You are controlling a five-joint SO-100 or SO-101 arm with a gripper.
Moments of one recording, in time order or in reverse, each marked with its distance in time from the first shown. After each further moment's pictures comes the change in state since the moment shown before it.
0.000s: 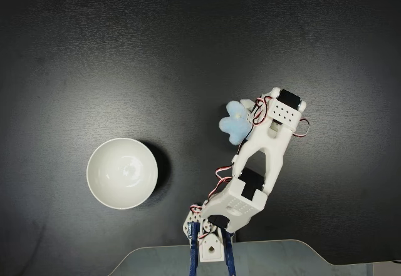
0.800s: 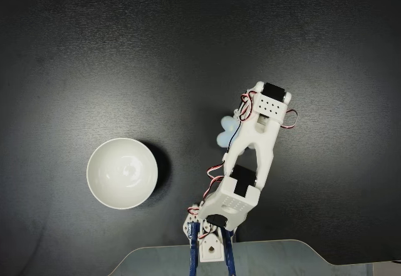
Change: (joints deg) arm -5.7 0.0 0.0 0.0 0.3
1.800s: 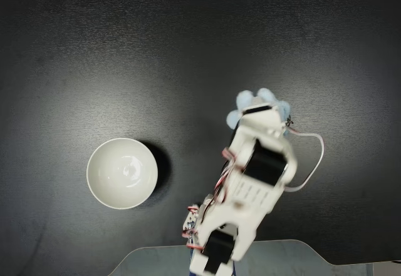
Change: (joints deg) arm -4.3 50.6 -4.8 0.0 6.4
